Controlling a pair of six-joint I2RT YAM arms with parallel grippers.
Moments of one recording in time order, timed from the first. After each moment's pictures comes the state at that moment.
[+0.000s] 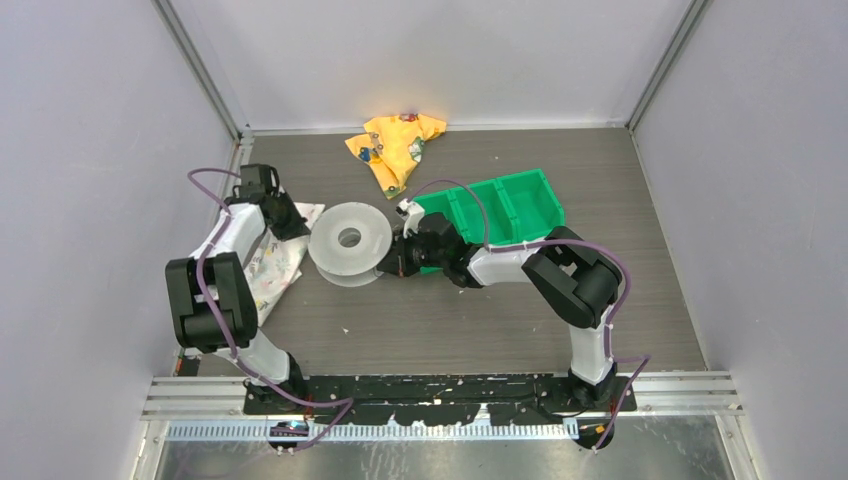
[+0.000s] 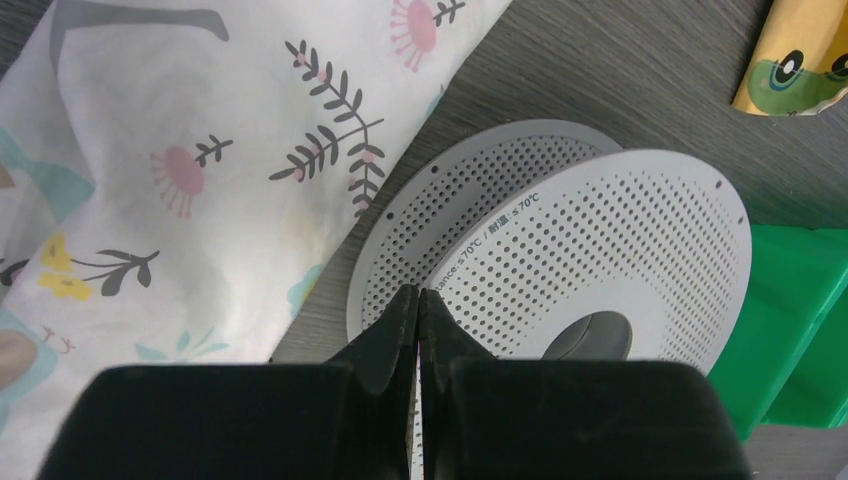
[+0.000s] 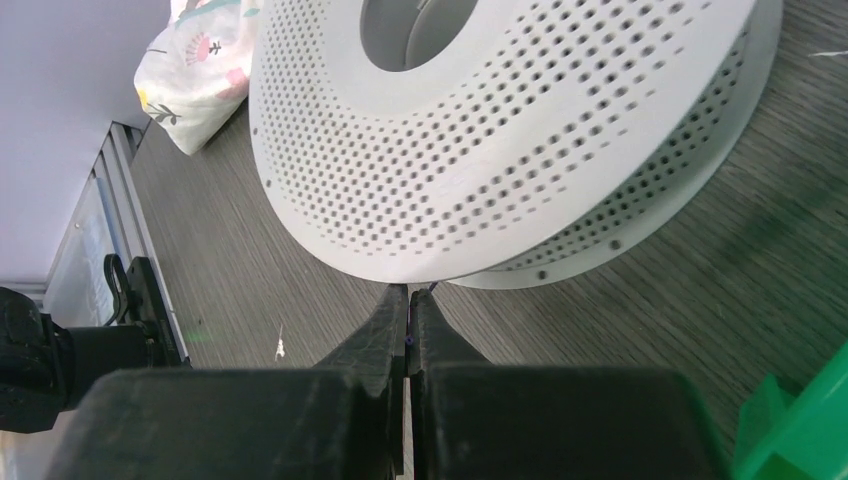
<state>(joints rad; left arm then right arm) 0.13 1.61 1.11 -0.51 0.18 -0.45 0.85 1.94 1.02 0.50 -0.32 0.55</state>
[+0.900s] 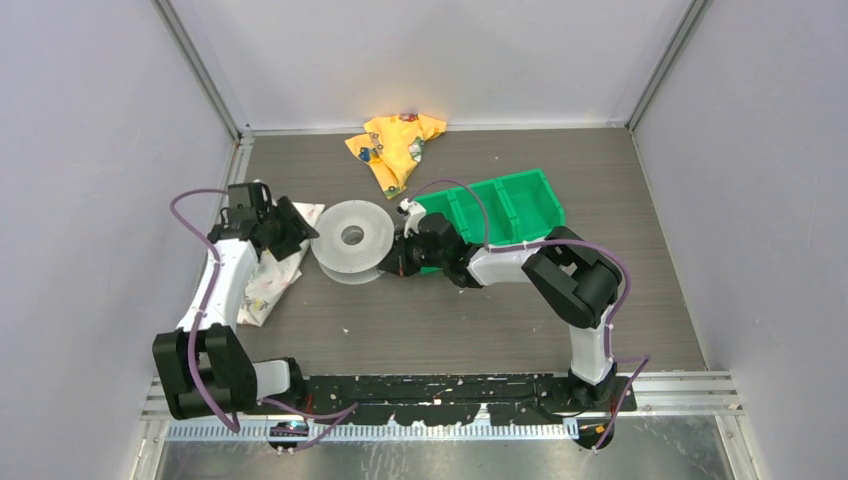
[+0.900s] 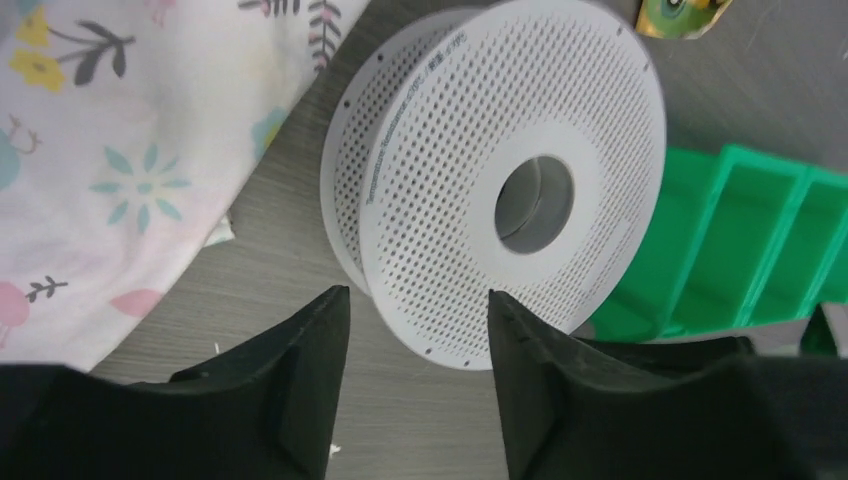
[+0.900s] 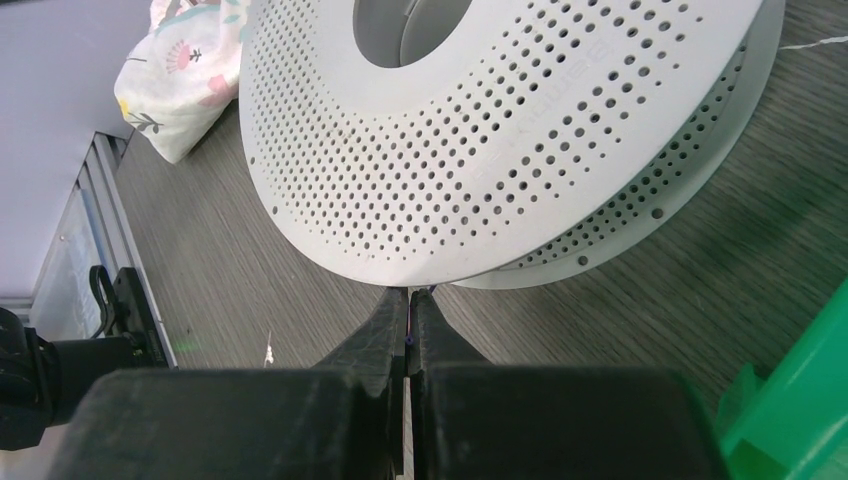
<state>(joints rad) 0.12 1.24 0.91 -0.58 0.24 -0.55 0.85 1.94 1.02 0.48 -0.29 0.55</state>
